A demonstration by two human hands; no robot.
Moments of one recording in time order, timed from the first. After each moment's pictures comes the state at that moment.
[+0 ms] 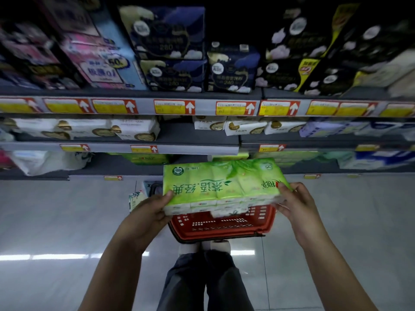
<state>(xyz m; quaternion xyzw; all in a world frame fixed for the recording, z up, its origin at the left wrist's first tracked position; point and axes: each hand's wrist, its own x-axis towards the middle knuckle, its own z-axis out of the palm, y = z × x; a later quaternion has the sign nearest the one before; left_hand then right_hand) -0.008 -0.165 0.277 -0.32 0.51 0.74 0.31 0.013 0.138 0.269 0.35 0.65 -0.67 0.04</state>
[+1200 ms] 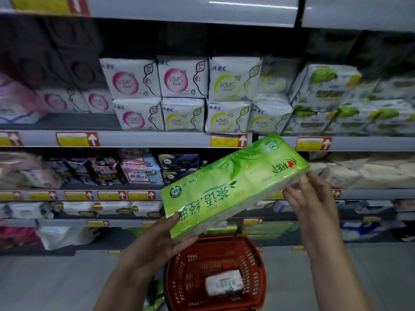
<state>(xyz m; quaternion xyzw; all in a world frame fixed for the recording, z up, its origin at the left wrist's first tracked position) -0.023 -0.141 0.505 -0.19 0.36 0.86 0.31 -0.019 0.144 0.541 0.16 0.58 -0.77 -0.18</state>
